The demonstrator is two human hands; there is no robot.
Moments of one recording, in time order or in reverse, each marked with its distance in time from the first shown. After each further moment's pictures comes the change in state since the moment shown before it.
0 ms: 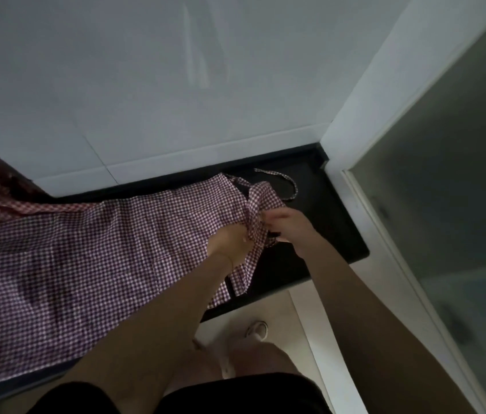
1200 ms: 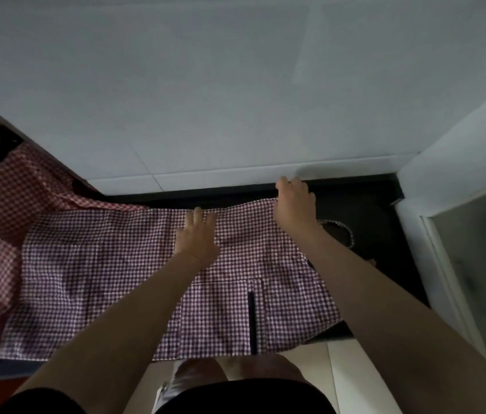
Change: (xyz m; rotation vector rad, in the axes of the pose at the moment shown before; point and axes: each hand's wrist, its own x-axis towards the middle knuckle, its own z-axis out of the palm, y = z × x) left_hand 0.047 -0.103 -0.074 0.485 0.022 -0.292; right_hand 0.119 -0.079 0.081 -1.111 0.173 -0.665
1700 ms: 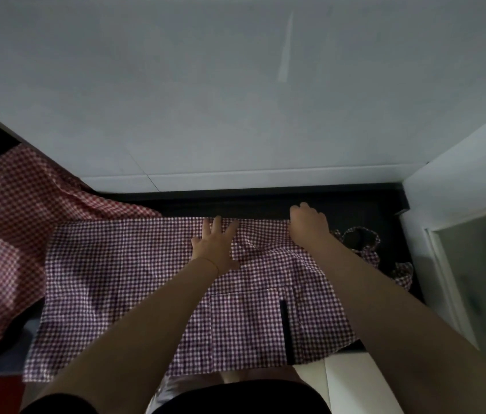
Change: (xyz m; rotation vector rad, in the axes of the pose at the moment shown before) left_hand 0.015 0.039 0.018 -0.082 -0.158 0.048; right_hand 0.007 0.046 0.016 -0.180 -0.363 -0.001
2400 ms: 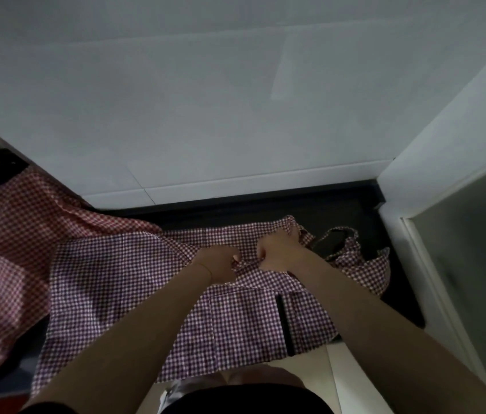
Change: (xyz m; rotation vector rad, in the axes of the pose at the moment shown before) left_hand -0.031 0.007 -0.016 -0.036 -0.100 0.229; right_hand -0.063 -0.047 -0.024 -0.034 -0.450 -0.071
